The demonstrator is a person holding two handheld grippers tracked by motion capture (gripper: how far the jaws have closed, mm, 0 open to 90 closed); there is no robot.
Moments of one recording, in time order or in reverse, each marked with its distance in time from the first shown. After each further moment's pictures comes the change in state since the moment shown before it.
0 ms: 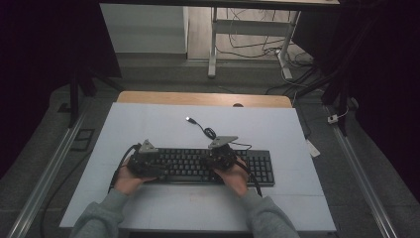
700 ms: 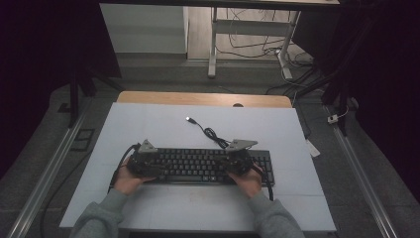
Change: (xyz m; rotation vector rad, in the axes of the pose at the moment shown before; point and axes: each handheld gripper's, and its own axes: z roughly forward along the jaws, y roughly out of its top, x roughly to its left) left arm 0.000 0.000 -0.001 -0.003 0.002 -0.004; right arm -0.007 -0.024 -0.046 -0.049 -0.028 0.053
